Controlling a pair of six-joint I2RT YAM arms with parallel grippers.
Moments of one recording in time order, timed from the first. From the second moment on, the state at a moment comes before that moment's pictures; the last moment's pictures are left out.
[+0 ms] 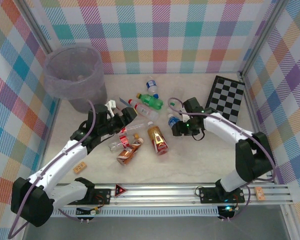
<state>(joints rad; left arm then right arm) -0.45 1.07 0.78 -0.18 0.32 -0.99 0.46 1.52 1.03 -0.72 -0.23 0.30</state>
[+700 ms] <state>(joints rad) -0.58 1.30 0.78 0.12 0.40 -1.16 0.57 1.29 0.84 -0.28 -0.57 0.46</state>
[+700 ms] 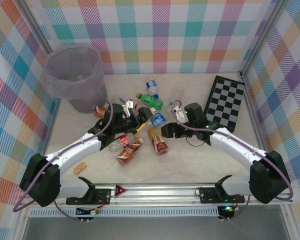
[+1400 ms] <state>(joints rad) -0.61 1.38 0.81 0.20 0.39 -1.20 0.63 1.31 0.83 -0.11 -0.60 0.50</state>
